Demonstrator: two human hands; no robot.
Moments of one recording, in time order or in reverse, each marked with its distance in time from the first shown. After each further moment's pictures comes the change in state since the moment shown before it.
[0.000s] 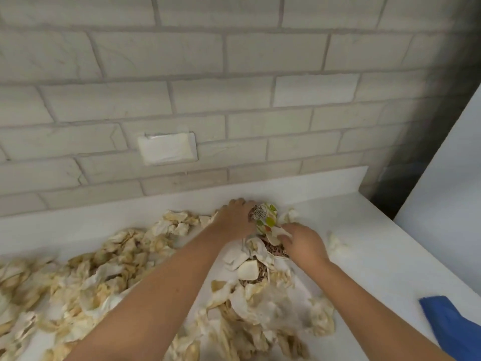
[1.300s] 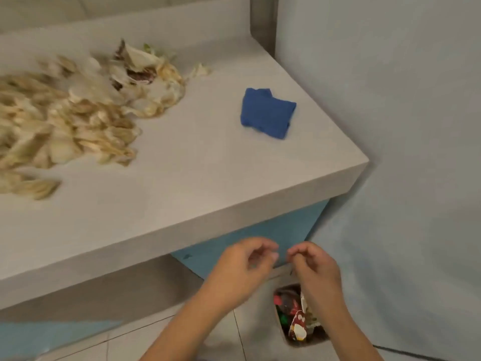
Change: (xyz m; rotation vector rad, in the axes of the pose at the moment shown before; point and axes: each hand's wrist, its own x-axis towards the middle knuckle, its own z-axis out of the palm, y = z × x) left_hand -0.359 0.432 0.211 -0.906 -0.149 -0.172; right_hand -0.491 0.275 0.001 0.973 0.062 0.468
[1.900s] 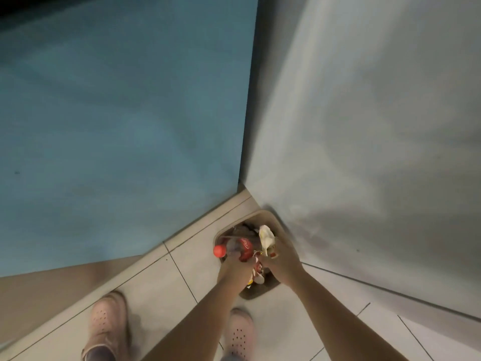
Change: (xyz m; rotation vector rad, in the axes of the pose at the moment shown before) left_hand 0.110 -0.322 0.334 0.177 -0.359 -0.721; right_hand 0.076 0.447 -0.033 -0.485 -0.142 0.657
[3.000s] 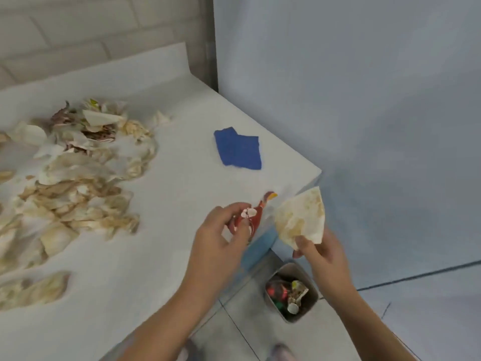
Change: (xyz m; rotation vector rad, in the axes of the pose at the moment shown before) left_hand -0.459 0.099 -0.405 -0.276 0.377 1.030; right_hand -0.445 -0.350 -0.132 0.681 0.427 -0.681
